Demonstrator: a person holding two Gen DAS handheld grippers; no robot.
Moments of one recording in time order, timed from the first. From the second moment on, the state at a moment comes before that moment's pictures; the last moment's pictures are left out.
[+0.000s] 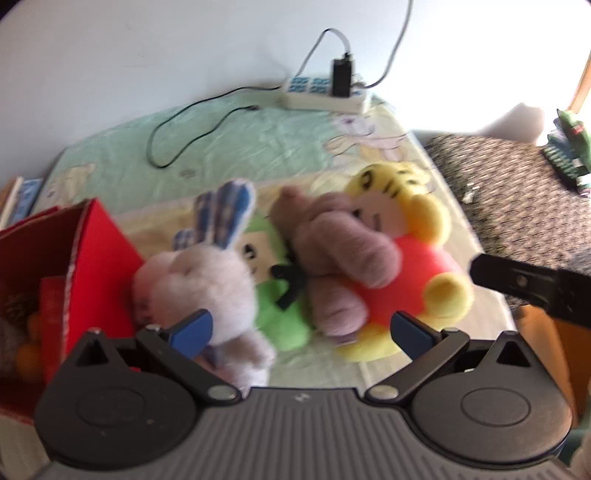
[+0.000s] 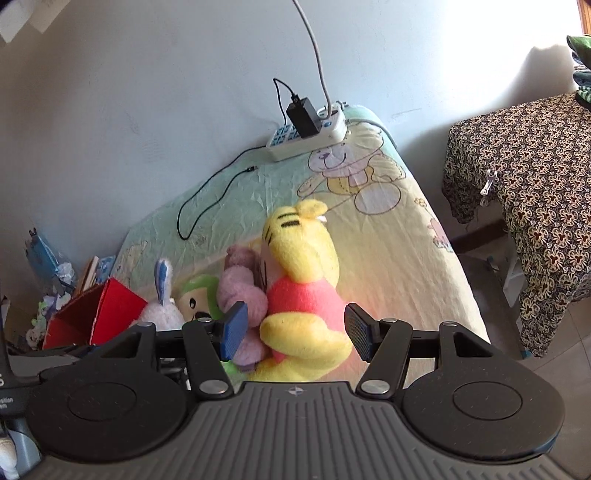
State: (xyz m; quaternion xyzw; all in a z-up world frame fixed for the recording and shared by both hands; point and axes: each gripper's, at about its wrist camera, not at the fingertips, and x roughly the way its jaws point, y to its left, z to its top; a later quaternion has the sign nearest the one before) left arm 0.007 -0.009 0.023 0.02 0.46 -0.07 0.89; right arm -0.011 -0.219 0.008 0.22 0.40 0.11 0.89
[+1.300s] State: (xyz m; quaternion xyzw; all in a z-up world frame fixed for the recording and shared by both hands) left arm 0.063 -0.067 -0.034 -0.04 0.51 -0.23 0.83; right arm 0.077 -0.239 -0.070 0.31 0.47 0.20 0.80
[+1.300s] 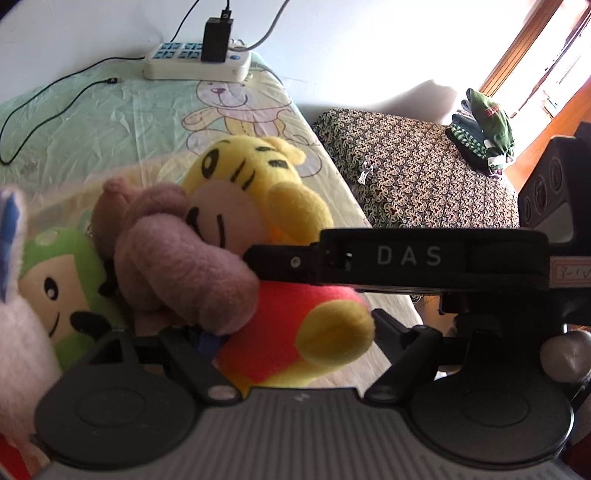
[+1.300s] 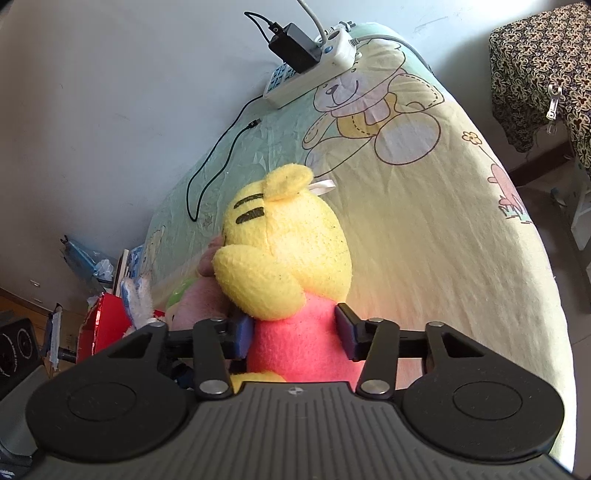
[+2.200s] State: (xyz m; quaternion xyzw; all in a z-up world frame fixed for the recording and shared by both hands) left arm -0.026 -0.110 0.001 0.01 0.47 -0.34 0.81; right arm -0.030 -0.286 -0.034 0.33 0.44 0.12 0.83
